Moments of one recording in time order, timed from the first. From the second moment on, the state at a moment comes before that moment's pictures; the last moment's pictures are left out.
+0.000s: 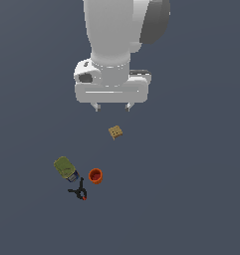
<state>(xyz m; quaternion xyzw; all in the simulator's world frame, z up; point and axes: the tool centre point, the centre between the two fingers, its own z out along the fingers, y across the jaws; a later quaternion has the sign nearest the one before) -0.007 -0.021 0.316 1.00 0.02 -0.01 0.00</state>
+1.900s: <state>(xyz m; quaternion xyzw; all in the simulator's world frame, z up) -0.107 -0.021 0.084 0.98 0.21 0.00 0.00</state>
